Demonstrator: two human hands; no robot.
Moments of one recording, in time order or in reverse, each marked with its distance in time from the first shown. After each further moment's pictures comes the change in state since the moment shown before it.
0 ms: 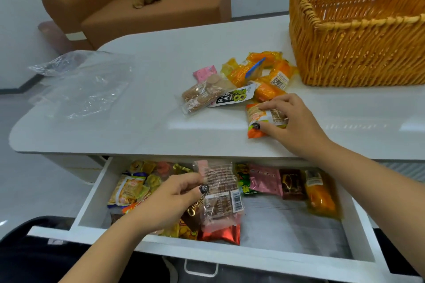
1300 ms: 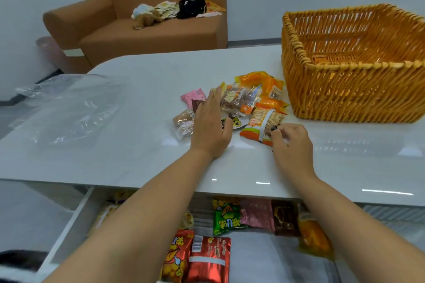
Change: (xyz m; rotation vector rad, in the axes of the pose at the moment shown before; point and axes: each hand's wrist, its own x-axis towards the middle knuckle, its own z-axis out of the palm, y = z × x) left_hand 0.202 0.071 -0.007 0.352 0.665 0.482; right_hand 0.033 0.019 0.012 0.122 0.376 0.281
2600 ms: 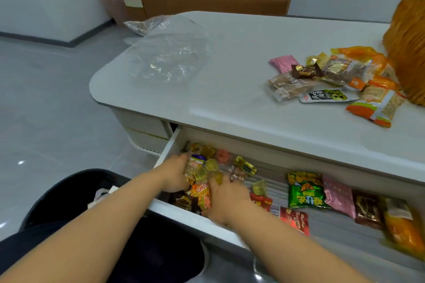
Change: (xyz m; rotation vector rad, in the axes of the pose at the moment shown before) left_hand -0.213 -0.187 -0.186 0.336 -0.836 -0.622; right_hand -0.227 -0.099 0.209 -0.878 -1.188 -0.351
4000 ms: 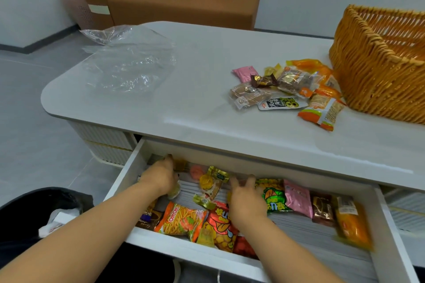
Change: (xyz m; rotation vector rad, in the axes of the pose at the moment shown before) left_hand 0.039 0.050 0.017 0.019 0.190 -0.076; right_hand -0.044 0.082 0.006 0.206 0.202 0.474
